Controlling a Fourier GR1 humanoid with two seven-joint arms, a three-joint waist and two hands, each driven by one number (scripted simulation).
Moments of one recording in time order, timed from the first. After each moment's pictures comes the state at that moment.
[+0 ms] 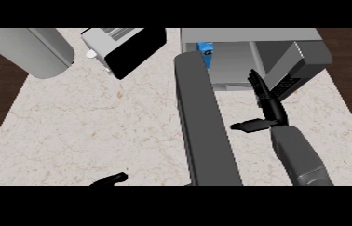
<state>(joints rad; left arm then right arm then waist) 0.57 0.18 -0.43 -2.06 0.01 -0.06 -0.36 -0.62 -0.17 -0.31 -0.32 0.28 0.13 -0.97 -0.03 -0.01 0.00</state>
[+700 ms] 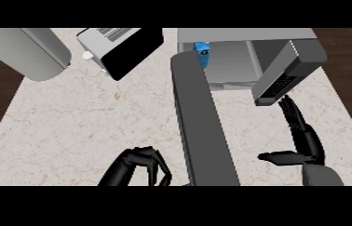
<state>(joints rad) 0.17 0.07 -0.47 -1.76 -0.14 -0.03 -0.16 -0.20 -0.21 -0.25 -0.84 0.18 0.24 -0.89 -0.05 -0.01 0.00</state>
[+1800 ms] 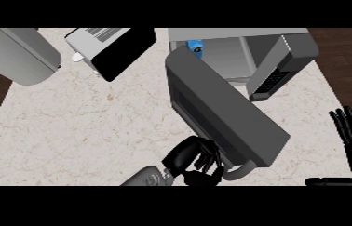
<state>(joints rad) -0.43 0.01 -0.88 -1.03 0.11 0.18 -0.22 0.09 -0.35 -0.27 -1.32 -0.07 0.40 -0.76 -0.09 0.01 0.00</state>
